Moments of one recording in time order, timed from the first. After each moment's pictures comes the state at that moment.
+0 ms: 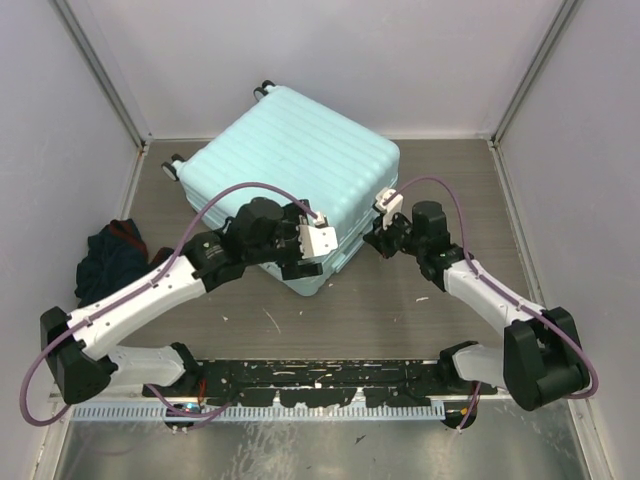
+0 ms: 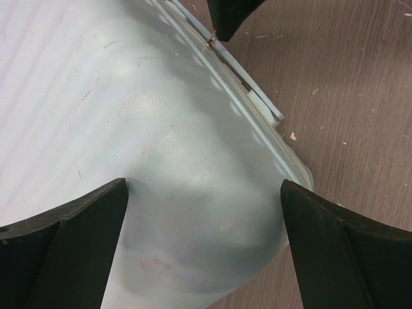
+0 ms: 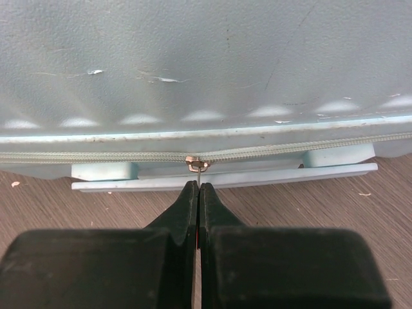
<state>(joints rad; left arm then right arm) -0.86 1.20 1.13 -0.47 0.12 0.64 0.31 1.22 0.65 0.11 -0.49 -0.21</state>
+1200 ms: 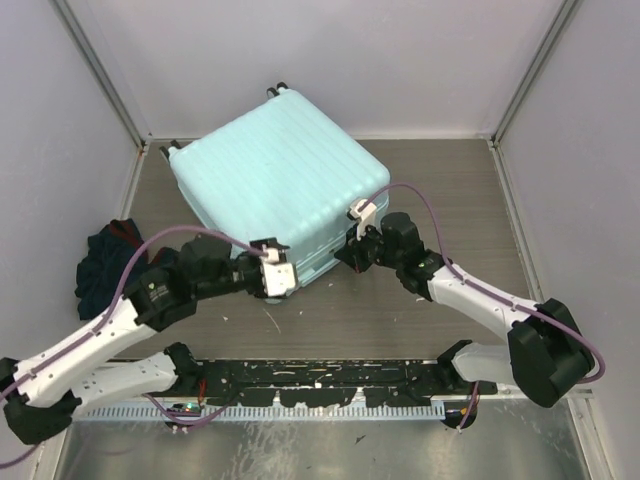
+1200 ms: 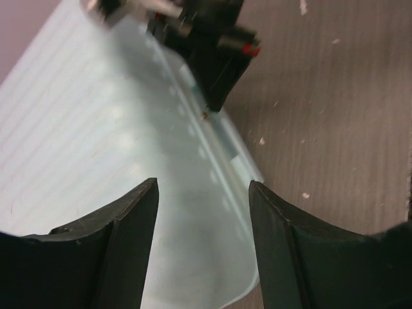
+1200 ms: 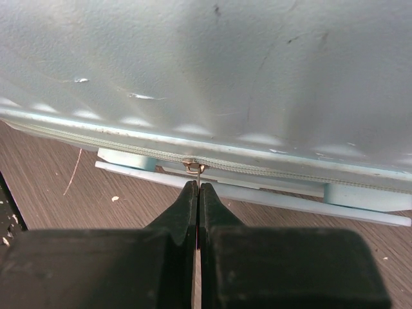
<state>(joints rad) -0.84 0.87 0.95 -0.48 0.22 0.66 0.58 1.22 0.65 0.14 -0.34 0.06</state>
